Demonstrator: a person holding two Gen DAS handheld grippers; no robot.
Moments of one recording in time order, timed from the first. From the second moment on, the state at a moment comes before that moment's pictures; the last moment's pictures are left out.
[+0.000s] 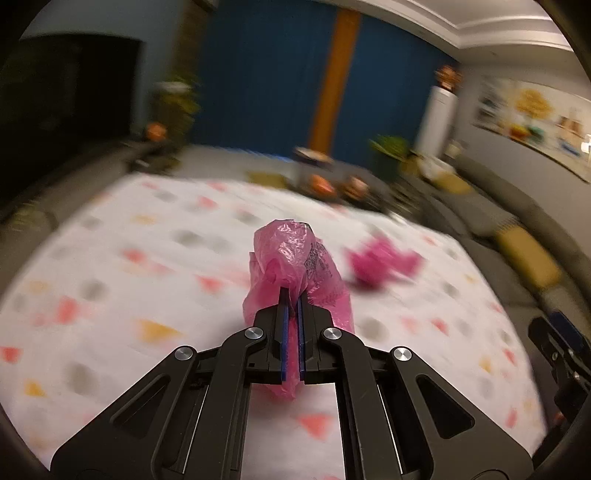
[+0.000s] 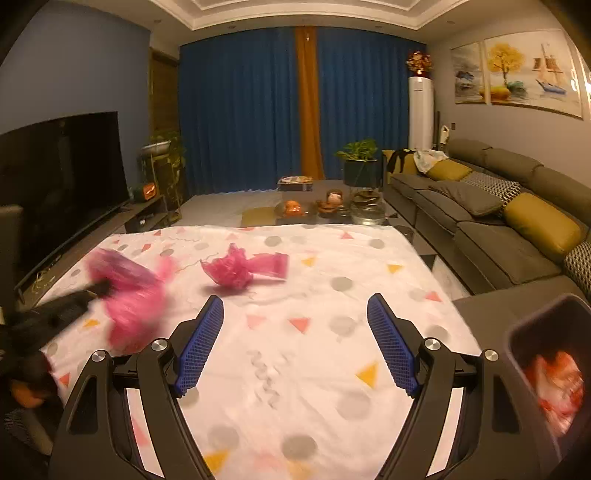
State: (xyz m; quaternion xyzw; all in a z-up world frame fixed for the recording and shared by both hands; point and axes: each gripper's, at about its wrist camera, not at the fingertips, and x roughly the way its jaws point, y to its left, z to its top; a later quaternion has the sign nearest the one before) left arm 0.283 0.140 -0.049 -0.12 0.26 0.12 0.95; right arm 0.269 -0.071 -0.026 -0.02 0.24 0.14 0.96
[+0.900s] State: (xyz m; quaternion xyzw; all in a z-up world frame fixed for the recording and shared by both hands) left arm 0.283 0.215 -0.056 -0.17 0.27 0.21 0.92; right arm 0.421 0.050 -0.083 -0.05 0.35 0.15 0.92
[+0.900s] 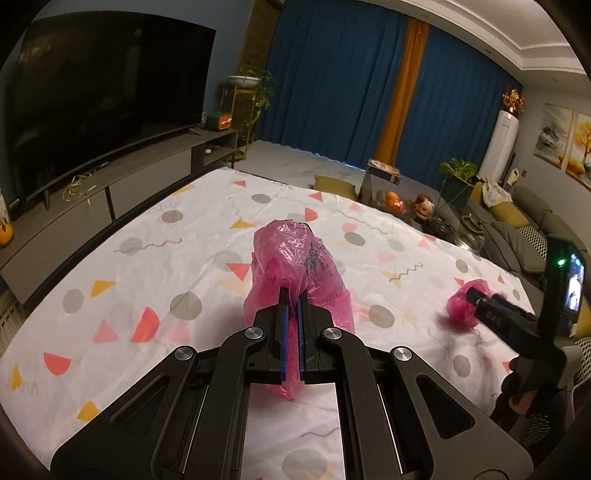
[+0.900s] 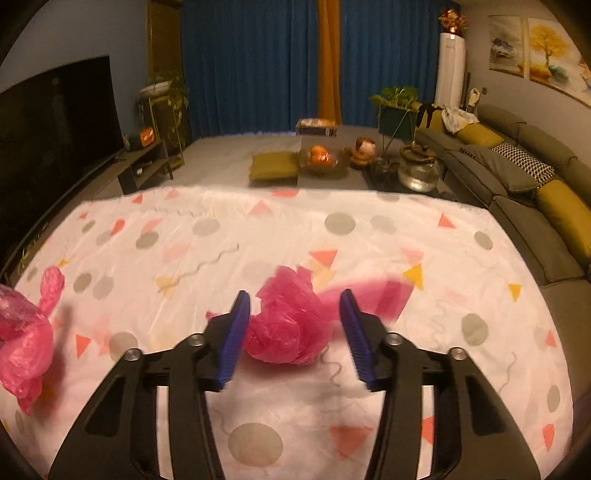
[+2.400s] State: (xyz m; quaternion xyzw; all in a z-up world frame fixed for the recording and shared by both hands) left arm 0.191 -0.031 0.014 -0.04 0.22 -0.05 0.97; right arm 0.142 -0.175 -0.003 -0.03 0.22 0.10 0.97
